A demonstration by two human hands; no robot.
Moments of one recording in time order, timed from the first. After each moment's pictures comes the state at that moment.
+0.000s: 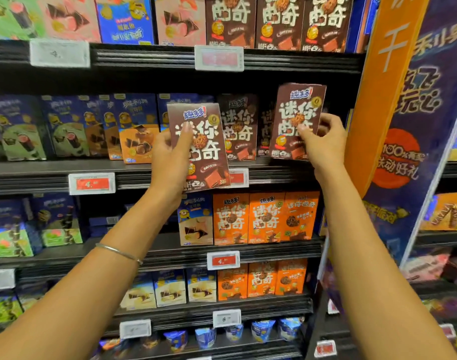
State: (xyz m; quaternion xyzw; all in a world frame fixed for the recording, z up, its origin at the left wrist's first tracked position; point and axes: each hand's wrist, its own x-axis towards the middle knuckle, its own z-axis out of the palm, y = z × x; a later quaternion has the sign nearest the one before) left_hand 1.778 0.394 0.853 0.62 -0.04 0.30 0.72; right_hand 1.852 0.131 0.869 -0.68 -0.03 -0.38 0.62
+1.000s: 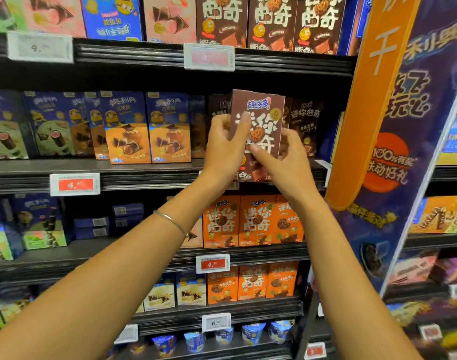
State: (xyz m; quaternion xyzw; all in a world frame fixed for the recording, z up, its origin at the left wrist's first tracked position) left_hand 1.818 0.305 0.863 0.65 -0.17 0.30 0.67; right_hand 1.797 0.173 0.845 -0.72 -0.17 -0.28 0.61
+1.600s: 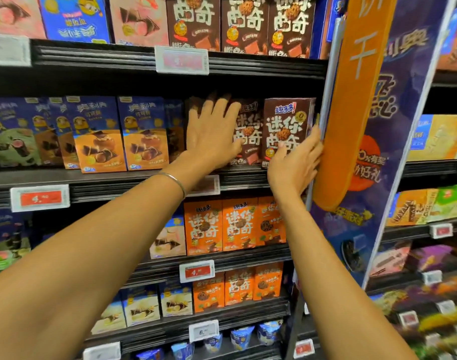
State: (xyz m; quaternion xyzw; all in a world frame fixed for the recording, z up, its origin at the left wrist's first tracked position) left_hand 1.871 0.297 0.899 0.89 -0.14 0.43 -0.02; right_hand 1.849 0.150 0.842 -0.73 0.17 -0.52 0.41
